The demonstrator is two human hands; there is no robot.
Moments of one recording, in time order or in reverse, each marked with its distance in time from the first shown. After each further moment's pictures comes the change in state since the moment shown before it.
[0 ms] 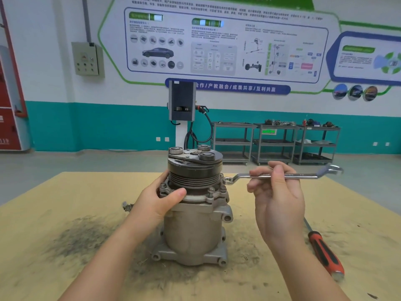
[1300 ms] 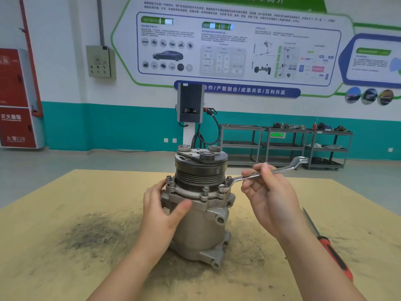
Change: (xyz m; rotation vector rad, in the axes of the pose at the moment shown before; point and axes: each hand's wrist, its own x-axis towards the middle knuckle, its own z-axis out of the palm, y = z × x) left_hand -0.027 -0.021 0.018 0.112 0.294 0.083; right_hand 0.020 0.007 0.000 0.141 -0.144 0.338
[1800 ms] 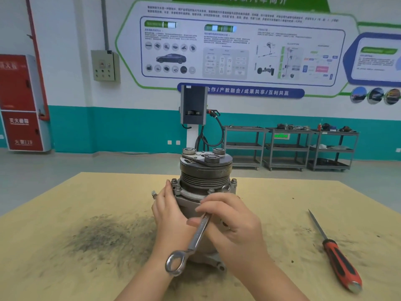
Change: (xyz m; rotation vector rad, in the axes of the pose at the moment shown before) left_hand -0.008 0.019 0.022 0.291 0.073 -0.013; right_hand -0.050 0.051 0.030 -0.931 -0.295 -0.821
